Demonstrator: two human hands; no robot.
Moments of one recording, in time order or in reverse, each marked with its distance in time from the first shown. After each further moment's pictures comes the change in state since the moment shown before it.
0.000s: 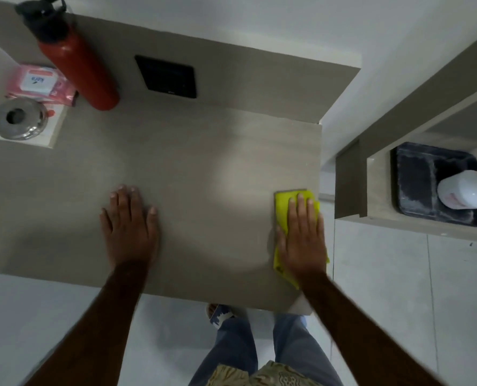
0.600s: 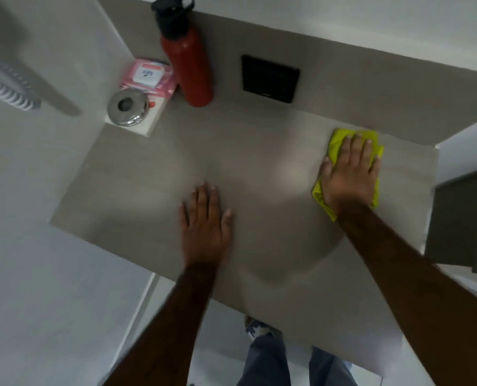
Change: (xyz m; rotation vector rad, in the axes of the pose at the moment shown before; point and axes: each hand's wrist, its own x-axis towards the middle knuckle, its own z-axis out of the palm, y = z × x) left_hand 0.002 0.000 0.003 -0.029 -0.016 -0.013; right_hand 0.187 -0.108 -0.007 0.039 0.103 0.003
